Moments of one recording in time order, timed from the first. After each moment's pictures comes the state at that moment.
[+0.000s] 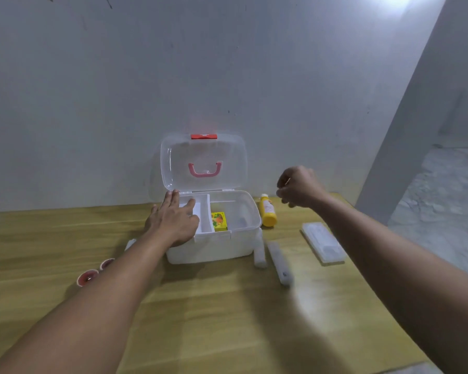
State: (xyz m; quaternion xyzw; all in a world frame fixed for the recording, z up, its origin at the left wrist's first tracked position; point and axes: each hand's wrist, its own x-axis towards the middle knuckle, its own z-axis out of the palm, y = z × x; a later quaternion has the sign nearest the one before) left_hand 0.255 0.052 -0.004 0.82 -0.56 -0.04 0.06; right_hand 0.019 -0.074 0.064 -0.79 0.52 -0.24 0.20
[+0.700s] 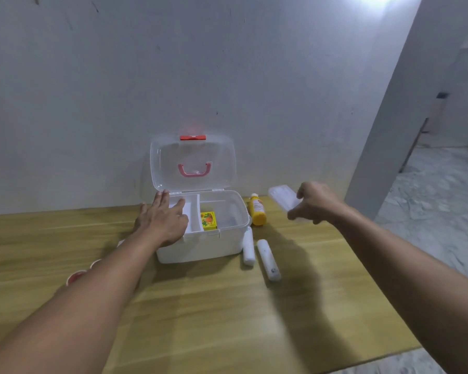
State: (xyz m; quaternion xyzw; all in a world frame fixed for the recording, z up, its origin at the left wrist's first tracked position) left_hand 0.253 0.051 -0.004 0.82 -0.56 -0.02 0.04; right_hand -0.037 -0.054 0.064 -0.77 0.61 -0.11 0.14
